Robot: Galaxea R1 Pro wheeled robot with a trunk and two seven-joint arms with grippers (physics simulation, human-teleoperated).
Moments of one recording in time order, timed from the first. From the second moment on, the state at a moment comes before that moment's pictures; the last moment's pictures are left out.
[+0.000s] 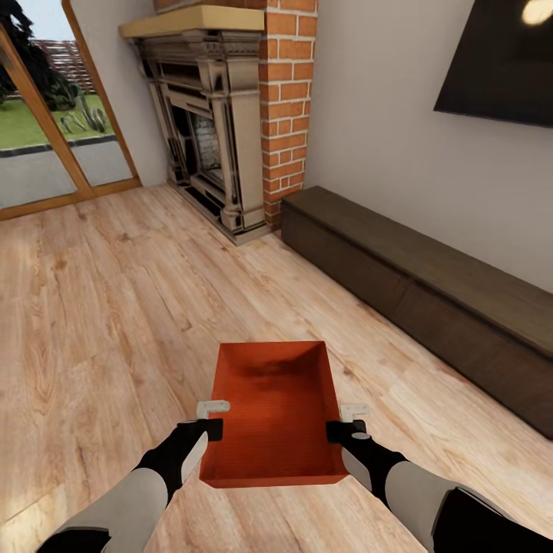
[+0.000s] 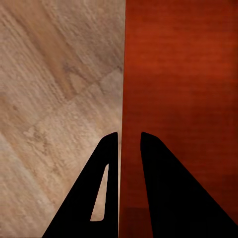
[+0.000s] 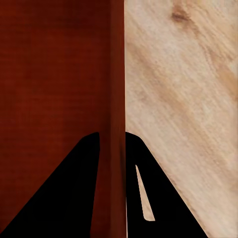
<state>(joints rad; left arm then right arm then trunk) -0.72 -0.10 0.00 -0.38 0.04 0.30 0.16 -0.81 0.07 0.89 -0.12 -0.82 -0.05 -0.20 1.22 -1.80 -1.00</state>
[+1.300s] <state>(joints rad) -0.72 -0.10 0.00 -0.38 0.04 0.30 0.16 -0.81 0.07 0.89 -0.12 -0.82 -0.05 -0.20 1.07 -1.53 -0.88</state>
